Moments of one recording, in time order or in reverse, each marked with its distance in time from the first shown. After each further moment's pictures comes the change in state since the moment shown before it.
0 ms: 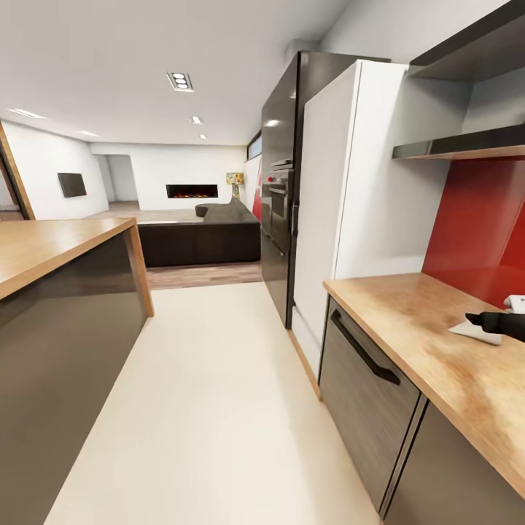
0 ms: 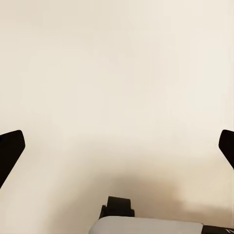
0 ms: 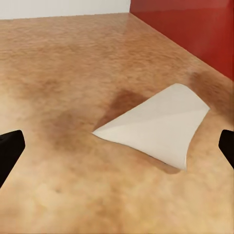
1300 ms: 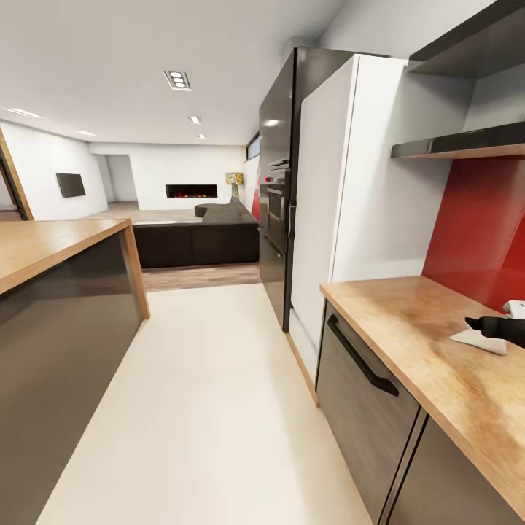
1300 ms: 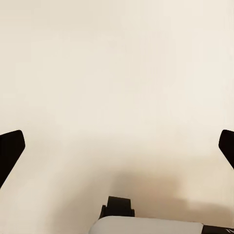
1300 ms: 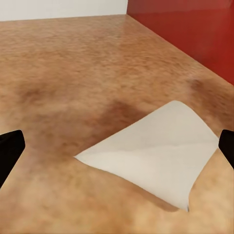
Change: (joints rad) left arm 0.000 0.000 0.000 0.000 0.000 0.000 0.000; right arm 0.000 0.000 -0.009 0.064 0.001 -0.071 0.000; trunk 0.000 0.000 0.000
